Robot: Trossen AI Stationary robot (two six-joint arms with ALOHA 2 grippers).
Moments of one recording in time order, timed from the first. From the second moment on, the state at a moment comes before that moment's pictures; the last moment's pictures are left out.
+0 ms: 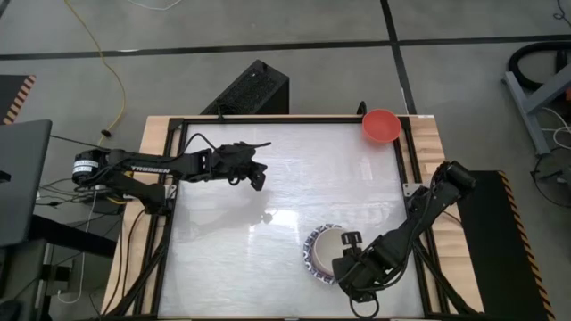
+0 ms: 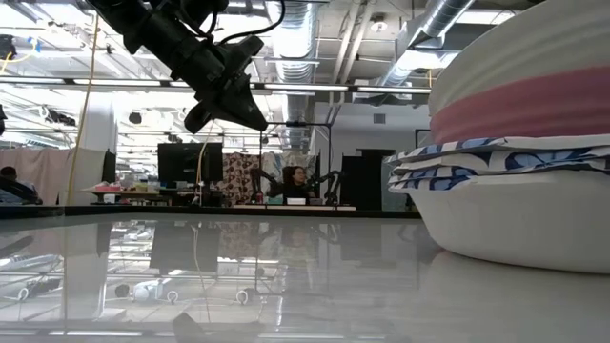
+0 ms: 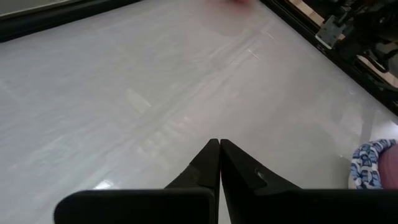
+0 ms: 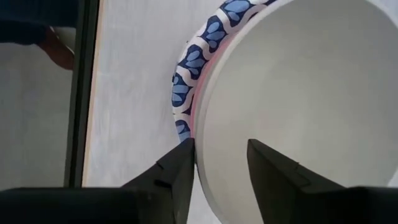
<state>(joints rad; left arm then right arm) 0.18 1.30 0.75 0.04 -0.20 -0.57 0.74 1.70 1.44 -1.04 0.14 0.56</state>
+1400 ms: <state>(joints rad) 0.18 1.30 0.75 0.03 -0.20 -0.61 0.96 1.70 1.61 -1.18 0.68 0.99</state>
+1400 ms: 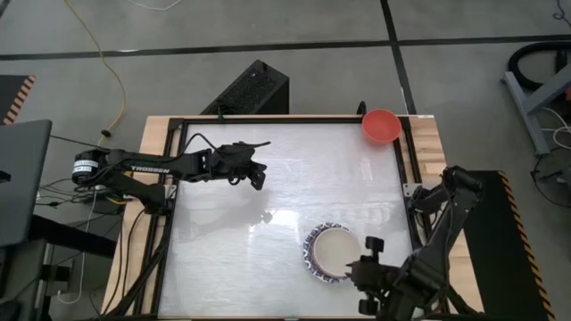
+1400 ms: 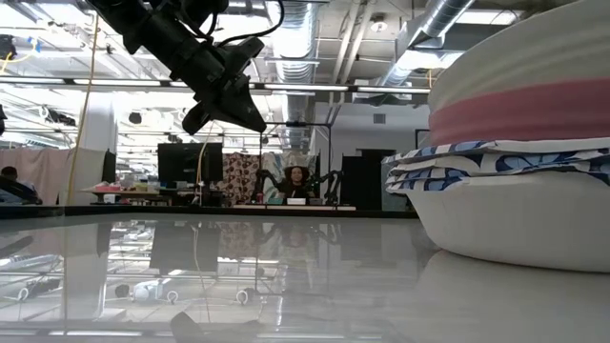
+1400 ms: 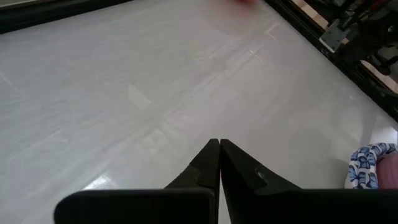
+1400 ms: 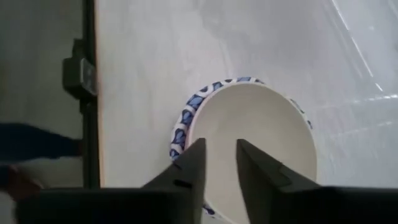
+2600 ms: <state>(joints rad) 0.18 1.30 0.75 0.03 -0.19 -0.59 1.04 1.72 1.34 -1.00 0.78 1.34</state>
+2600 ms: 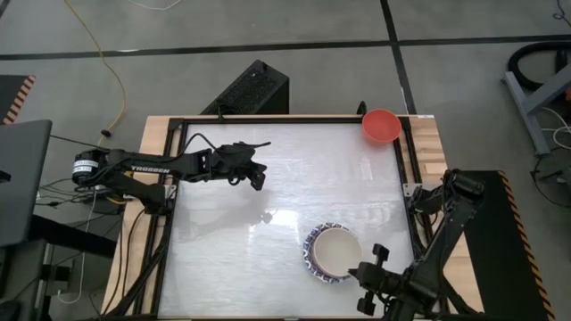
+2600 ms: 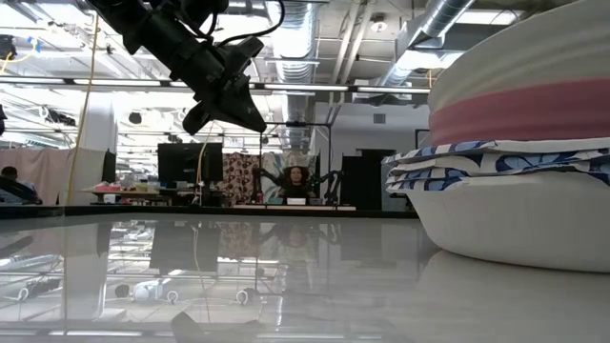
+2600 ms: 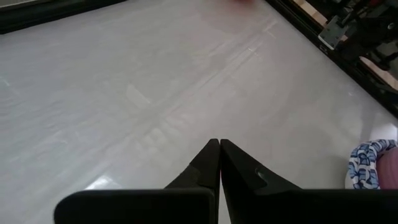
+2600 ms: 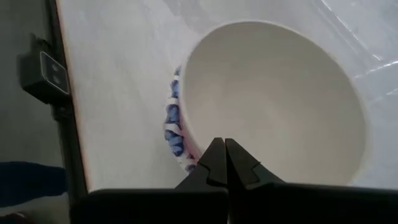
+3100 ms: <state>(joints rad) 0.18 1.30 0.75 0.03 -0.19 -0.58 1.04 1.72 1.29 -0.92 0.73 1.35</state>
